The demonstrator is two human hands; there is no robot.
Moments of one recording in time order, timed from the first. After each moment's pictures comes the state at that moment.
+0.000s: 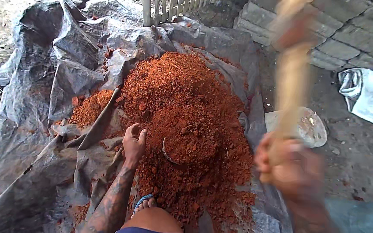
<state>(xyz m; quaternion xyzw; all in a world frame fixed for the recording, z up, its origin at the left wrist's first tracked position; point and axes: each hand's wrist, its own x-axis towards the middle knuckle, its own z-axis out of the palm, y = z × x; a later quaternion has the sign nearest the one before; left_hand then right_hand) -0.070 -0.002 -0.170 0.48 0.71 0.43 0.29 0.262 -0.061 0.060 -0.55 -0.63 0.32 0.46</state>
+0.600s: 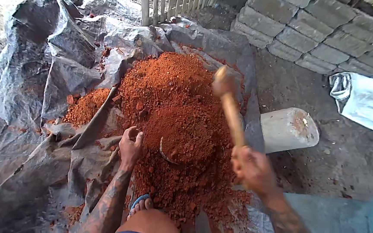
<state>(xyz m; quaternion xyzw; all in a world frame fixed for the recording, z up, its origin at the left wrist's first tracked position) -0.074 -0.008 -0.180 0.48 0.70 0.43 0.31 0.265 -0.071 0.008 -0.64 -0.58 0.37 0.34</state>
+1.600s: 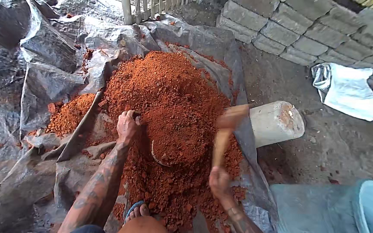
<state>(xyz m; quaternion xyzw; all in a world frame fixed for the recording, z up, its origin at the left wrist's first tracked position) -0.062 0.087 -0.187 0.63 0.71 0.24 0.20 0.284 -0.131 -0.129 -0.75 -0.51 0.28 0.31</state>
